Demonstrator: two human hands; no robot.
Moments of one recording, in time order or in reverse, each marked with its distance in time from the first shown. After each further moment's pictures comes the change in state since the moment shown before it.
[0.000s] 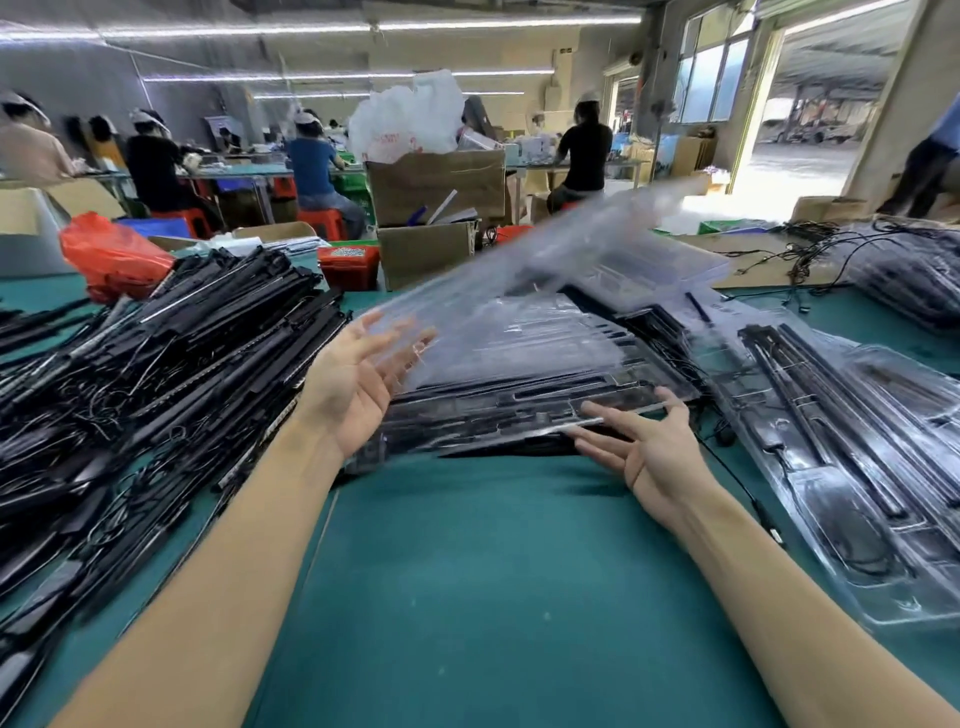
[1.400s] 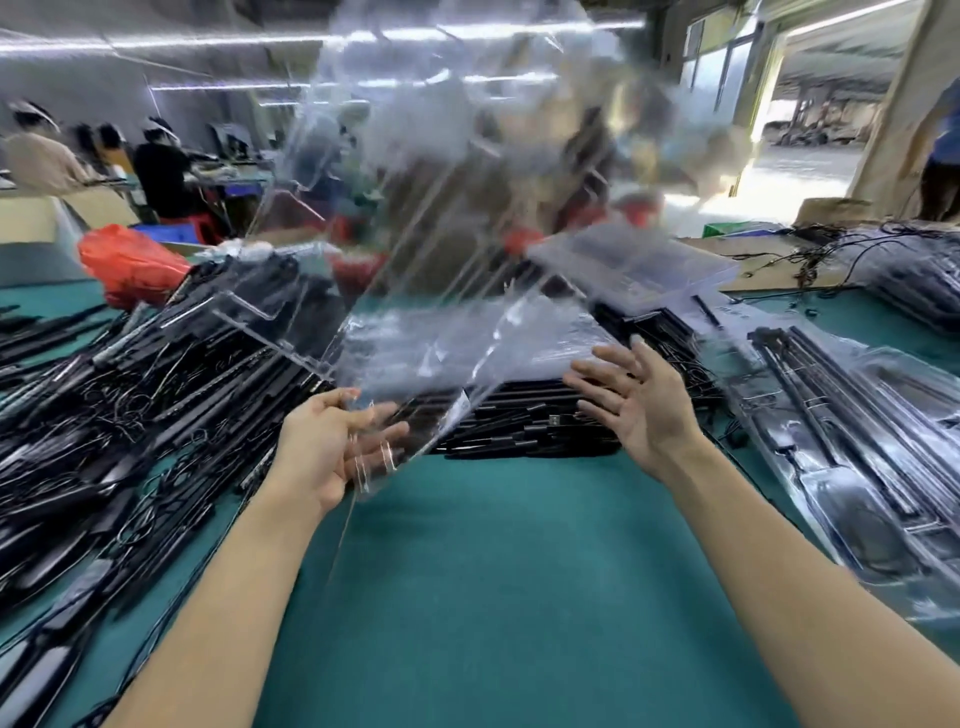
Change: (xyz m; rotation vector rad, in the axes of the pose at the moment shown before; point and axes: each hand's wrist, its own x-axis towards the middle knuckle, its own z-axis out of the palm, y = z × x) left_hand -0.037 0.001 -0.036 0.325 0.381 -0.133; right_hand 0.024 -0.020 0.030 -0.078 -0.023 -0.009
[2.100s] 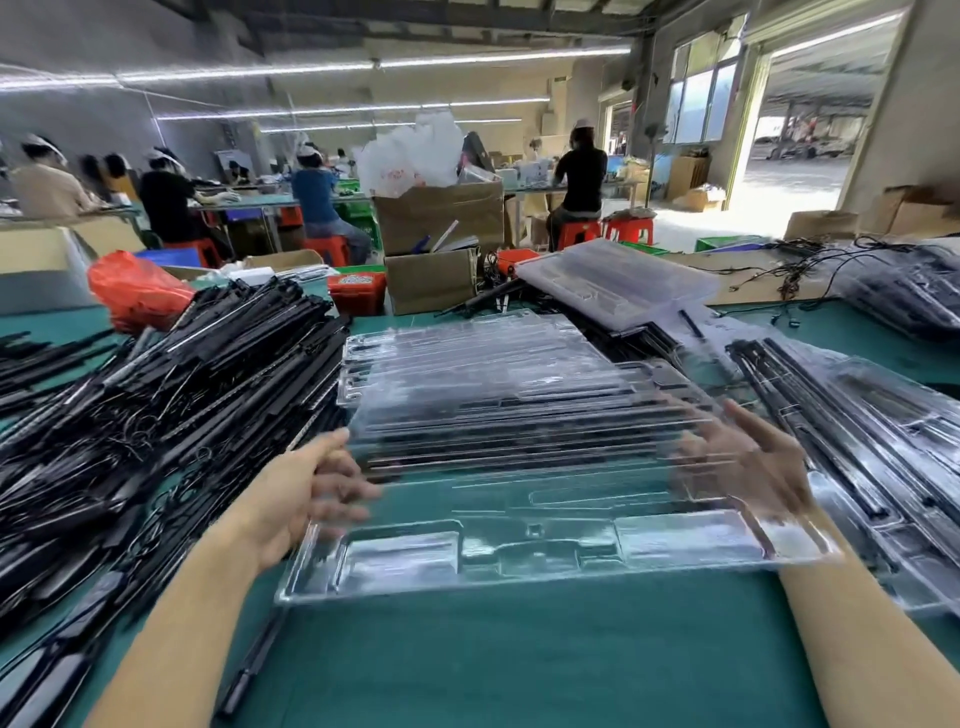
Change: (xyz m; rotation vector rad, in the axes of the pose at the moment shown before) left_hand -0.025 0.002 -0.041 0.476 -0.196 -0.130; right_hand -0.042 -0.034 -0.109 0.038 -0.219 0.111
